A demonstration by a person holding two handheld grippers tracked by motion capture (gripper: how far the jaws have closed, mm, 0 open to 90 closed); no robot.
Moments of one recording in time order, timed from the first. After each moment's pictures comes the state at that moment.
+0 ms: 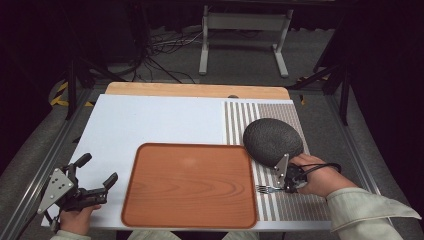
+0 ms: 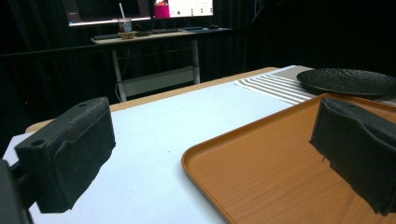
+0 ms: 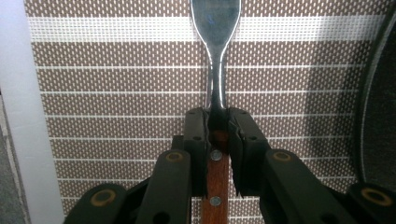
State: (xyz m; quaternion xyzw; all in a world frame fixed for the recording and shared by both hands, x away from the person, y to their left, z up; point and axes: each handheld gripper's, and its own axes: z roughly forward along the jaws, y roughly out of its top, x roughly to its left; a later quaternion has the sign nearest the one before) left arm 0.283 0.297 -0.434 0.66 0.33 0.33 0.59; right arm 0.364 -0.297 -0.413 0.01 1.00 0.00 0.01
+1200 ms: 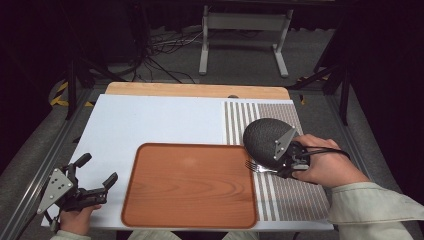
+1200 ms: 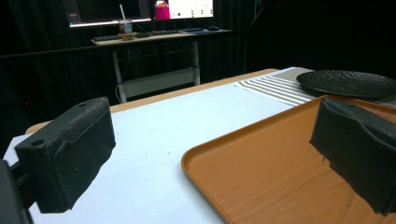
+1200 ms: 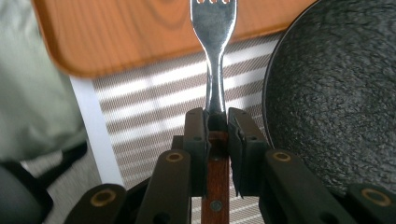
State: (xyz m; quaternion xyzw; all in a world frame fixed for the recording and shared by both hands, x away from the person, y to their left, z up) left arm 0.283 0.297 -0.434 0.66 0.33 0.33 0.59; right arm 0.360 -0.266 -0.321 0.15 0.98 0.10 0.04
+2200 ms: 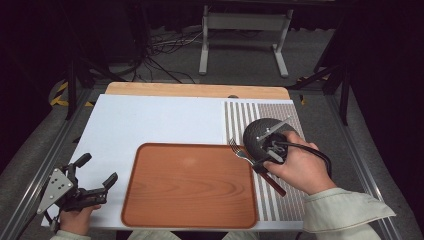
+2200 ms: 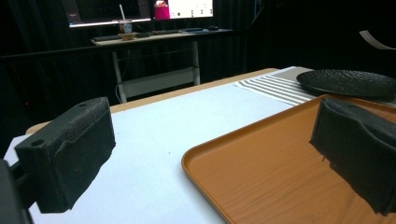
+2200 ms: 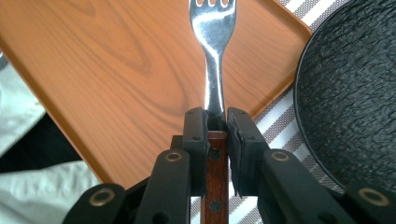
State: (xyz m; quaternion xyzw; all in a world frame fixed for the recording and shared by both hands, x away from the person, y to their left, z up) left arm 0.283 0.297 -0.433 0.66 0.33 0.33 0.59; right arm 0.359 -0.220 -0.321 0.39 0.90 0.21 0.02
